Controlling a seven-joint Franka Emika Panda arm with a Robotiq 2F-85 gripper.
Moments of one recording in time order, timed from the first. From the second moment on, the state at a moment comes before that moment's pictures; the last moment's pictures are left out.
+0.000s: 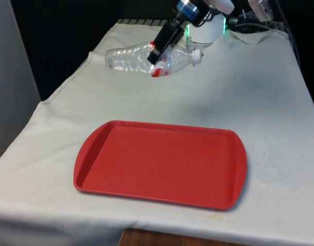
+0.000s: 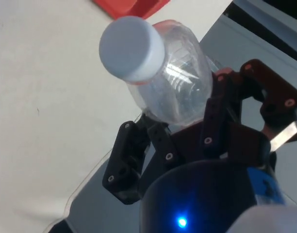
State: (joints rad) arm 0.08 0.21 -0.09 -2.16 -1.16 2.48 -0.50
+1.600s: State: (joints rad) arm 0.07 0.34 -0.12 -2.00 -0.95 2.66 -0.38
